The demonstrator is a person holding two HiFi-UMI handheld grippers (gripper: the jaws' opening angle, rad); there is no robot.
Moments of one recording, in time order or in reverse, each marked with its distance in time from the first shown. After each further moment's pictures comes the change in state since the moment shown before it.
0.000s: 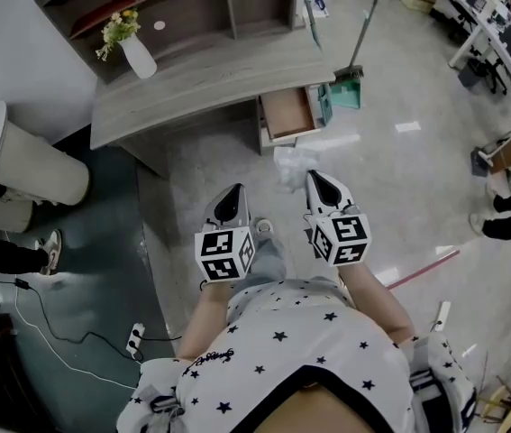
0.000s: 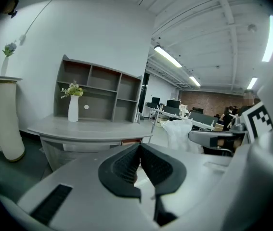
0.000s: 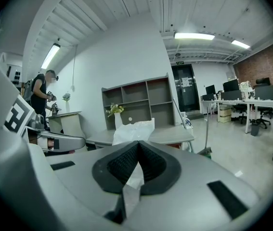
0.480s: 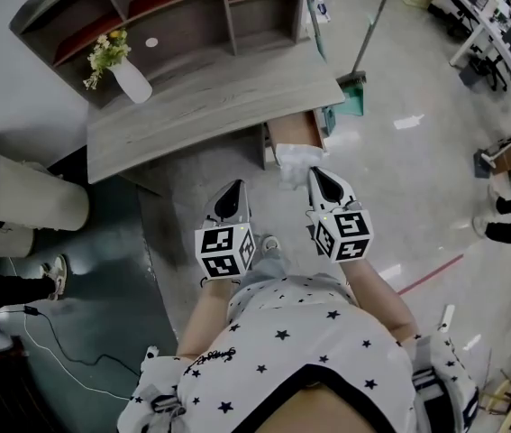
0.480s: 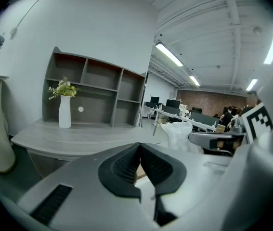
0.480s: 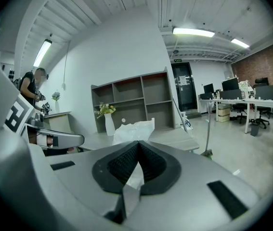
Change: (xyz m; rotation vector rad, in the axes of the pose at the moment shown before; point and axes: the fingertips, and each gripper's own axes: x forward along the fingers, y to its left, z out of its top) left arm 0.112 0.071 0.060 0.007 0.012 -0.038; right arm 0.130 -0.029 0.036 0.010 0.019 -0.043
